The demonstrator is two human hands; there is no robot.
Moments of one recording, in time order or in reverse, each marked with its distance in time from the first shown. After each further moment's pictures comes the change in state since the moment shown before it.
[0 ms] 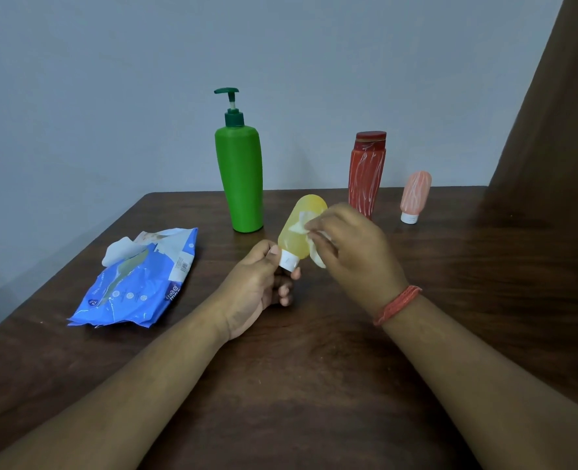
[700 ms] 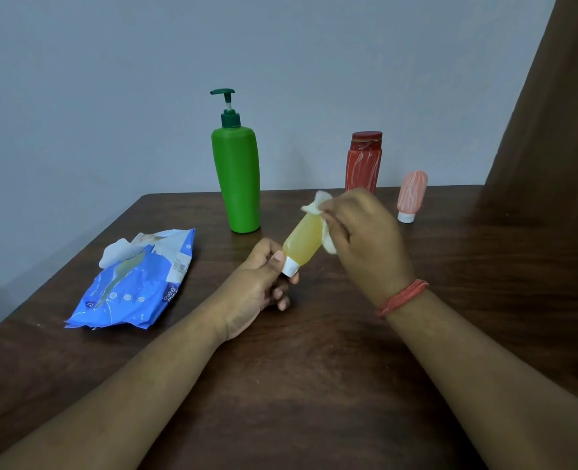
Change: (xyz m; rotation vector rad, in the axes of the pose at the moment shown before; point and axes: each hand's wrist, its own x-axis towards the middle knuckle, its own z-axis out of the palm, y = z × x) left_hand -0.002 0.000 0.000 0.173 -0.052 0.024; right_hand 0.005 0.009 -0.008 -0.093 0.159 0.079
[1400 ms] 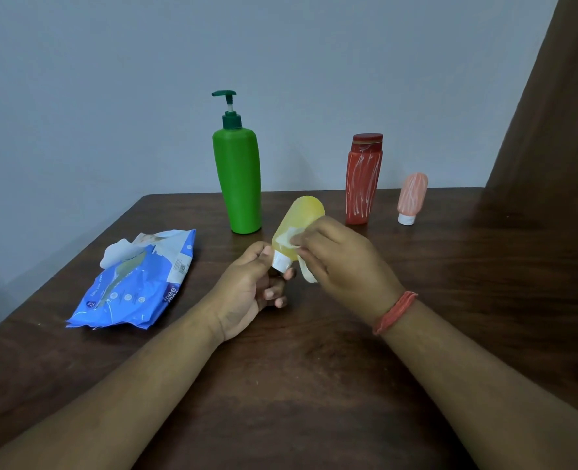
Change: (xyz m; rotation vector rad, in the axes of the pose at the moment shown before) left_hand 0.000 0.001 -0.004 -0.268 0.020 -0.025; right_hand -0.011 -0.012 0.004 0.041 -0.210 -0.191
